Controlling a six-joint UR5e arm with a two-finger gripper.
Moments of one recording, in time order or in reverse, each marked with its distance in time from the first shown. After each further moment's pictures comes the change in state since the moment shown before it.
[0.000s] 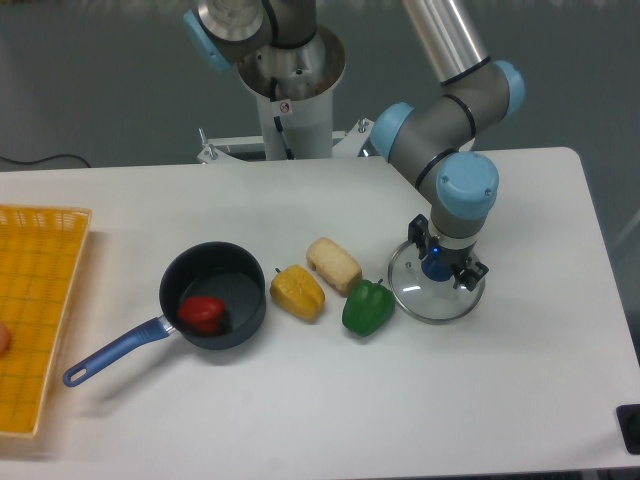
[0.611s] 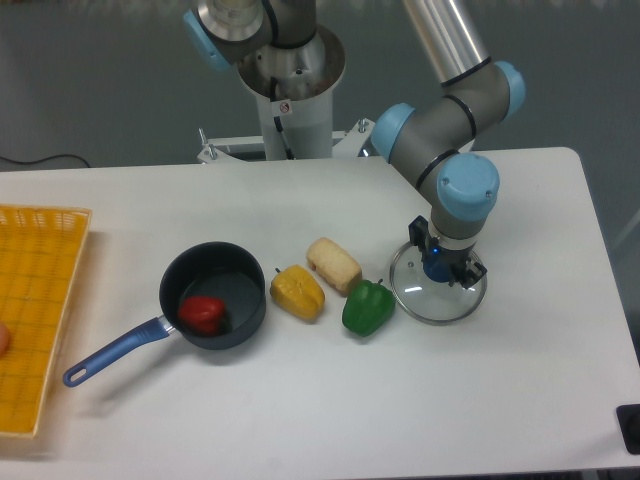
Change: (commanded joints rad) arm 0.000 0.005 0.037 -0.093 0.002 0.000
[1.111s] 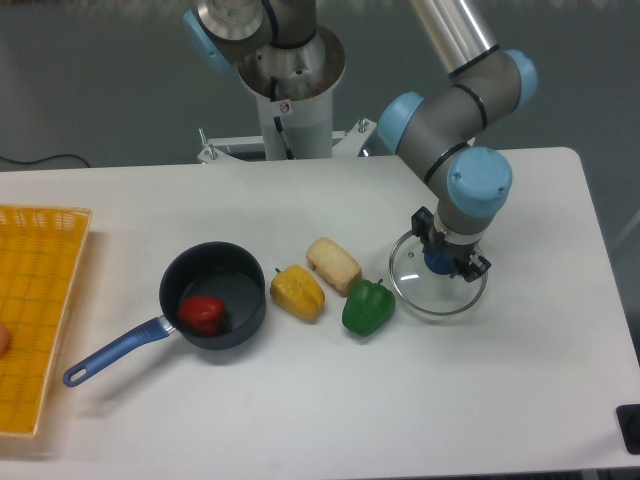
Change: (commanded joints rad) arm 0.002 0.054 0.101 -0.150 -0.009 0.003
